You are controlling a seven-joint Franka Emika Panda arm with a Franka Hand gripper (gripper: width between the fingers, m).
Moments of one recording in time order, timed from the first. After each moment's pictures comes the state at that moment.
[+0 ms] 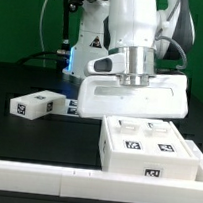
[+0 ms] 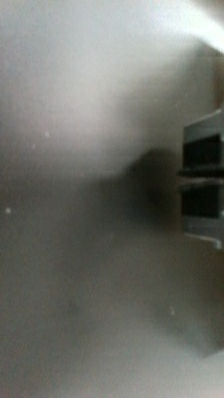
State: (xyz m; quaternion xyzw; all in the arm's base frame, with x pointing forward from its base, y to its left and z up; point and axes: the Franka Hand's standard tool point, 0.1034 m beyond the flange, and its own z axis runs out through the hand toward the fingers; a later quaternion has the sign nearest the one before) arm 0.502 0.055 0.003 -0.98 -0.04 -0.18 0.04
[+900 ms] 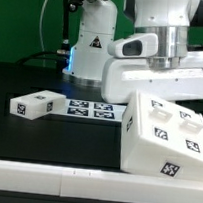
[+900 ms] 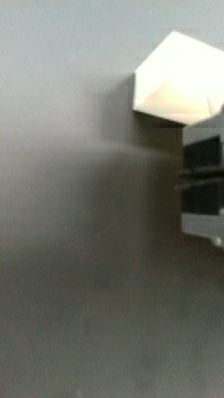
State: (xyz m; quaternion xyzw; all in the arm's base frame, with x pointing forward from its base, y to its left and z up) arm 0.511 0.095 0.044 -0.99 -0.06 -0.06 0.06
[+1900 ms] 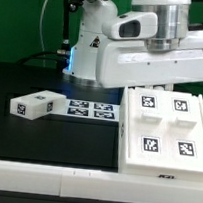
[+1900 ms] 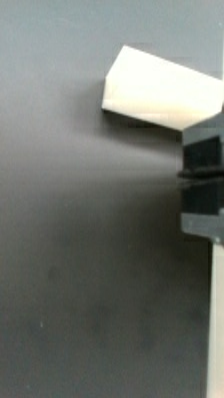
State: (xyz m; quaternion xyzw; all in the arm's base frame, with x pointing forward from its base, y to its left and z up) arm 0.529 0.088 0.085 -0.99 -0.10 0.04 0.08
